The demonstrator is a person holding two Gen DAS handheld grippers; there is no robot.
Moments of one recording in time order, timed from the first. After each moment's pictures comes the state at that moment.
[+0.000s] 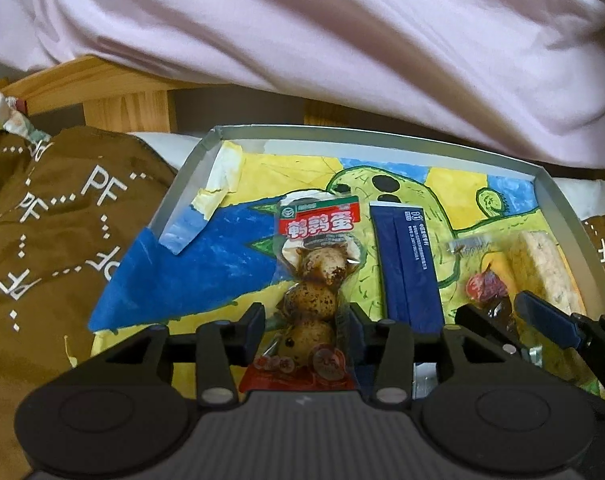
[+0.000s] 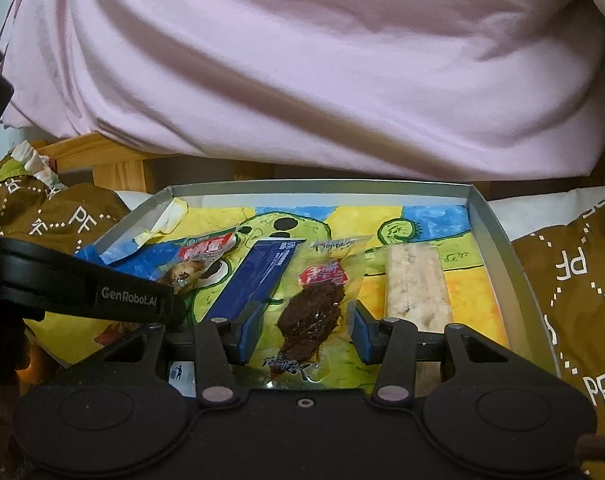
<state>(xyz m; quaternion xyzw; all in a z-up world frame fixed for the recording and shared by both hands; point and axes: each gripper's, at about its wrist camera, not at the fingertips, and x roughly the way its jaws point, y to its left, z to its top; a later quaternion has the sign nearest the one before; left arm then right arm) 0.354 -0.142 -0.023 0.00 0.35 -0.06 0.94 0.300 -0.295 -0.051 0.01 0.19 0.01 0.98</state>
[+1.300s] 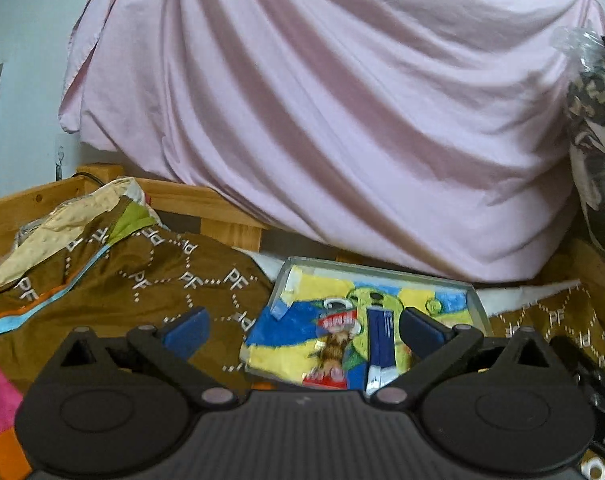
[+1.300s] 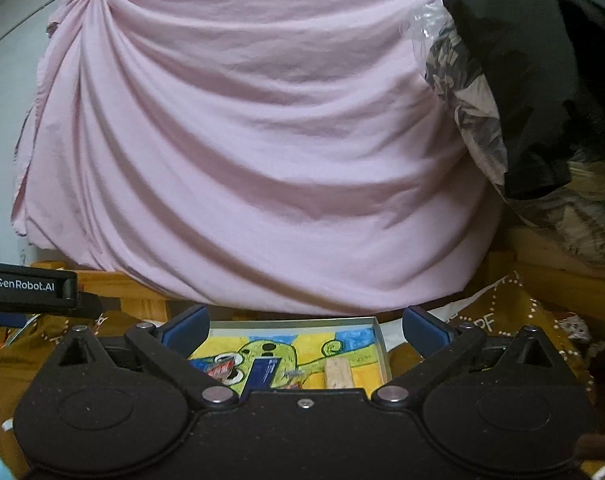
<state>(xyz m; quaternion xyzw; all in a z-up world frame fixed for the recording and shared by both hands) 0.151 -0.059 0.108 -0.06 0.19 -0.05 0.98 0.079 -0.277 0.068 0.02 0.03 -0.07 1.00</state>
